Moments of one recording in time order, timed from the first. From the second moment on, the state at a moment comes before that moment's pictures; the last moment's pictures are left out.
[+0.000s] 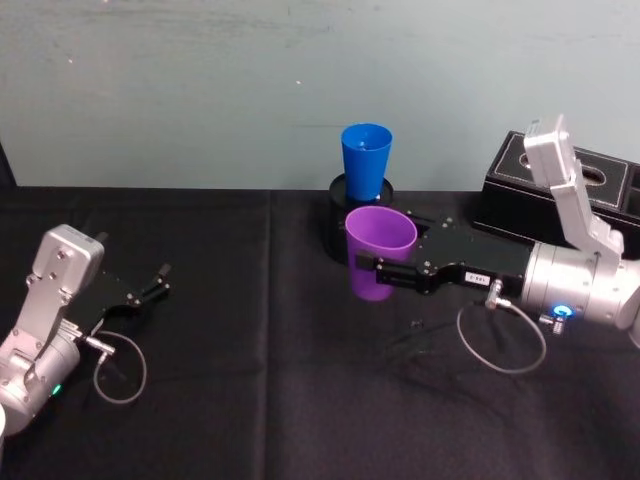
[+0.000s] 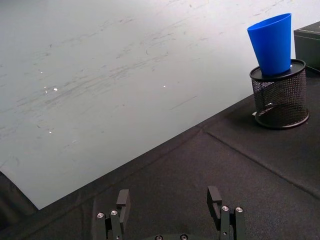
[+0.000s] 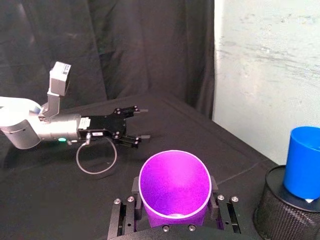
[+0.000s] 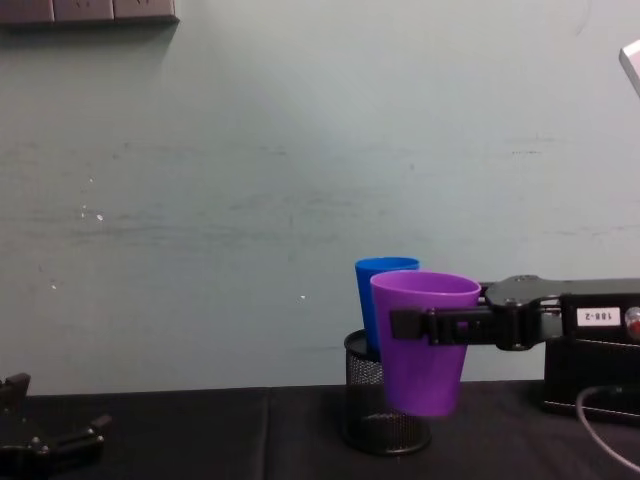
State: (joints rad) left arm -0.20 0.60 0.45 -1.41 -0.25 -0.12 0.03; right arm 0.54 0.53 -0.53 -1.34 0.58 0.10 0.83
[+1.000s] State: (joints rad) left arm -0.20 0.60 0.45 -1.41 -0.25 -0.12 0.03; right arm 0.52 0.56 -0.55 -1.37 0.60 0.09 0.81
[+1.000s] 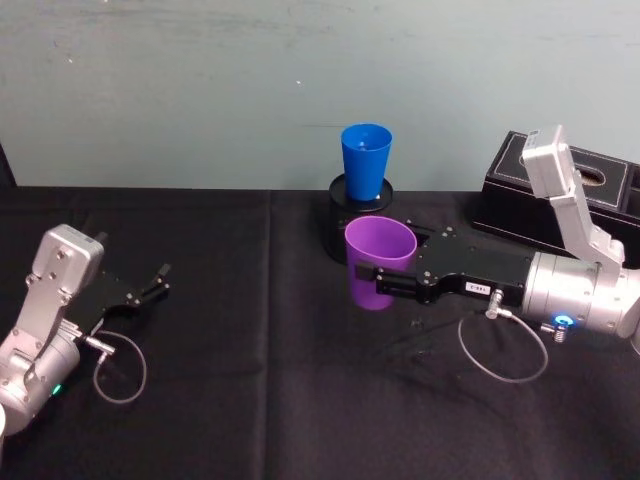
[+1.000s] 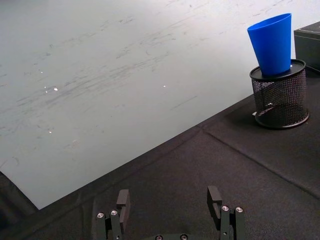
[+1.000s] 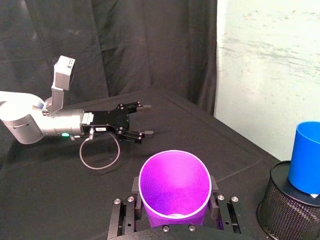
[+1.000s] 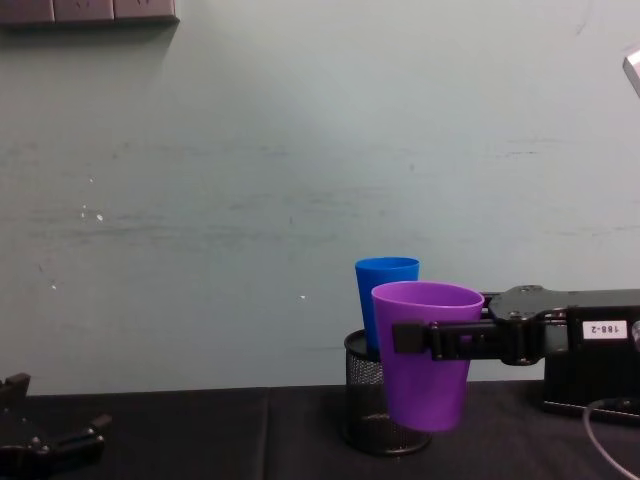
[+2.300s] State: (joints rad) left arm -0.20 0.60 0.45 -1.41 -0.25 -0.12 0.03; right arm 0.52 0.55 -0.55 -1.37 0.60 0.09 0.81
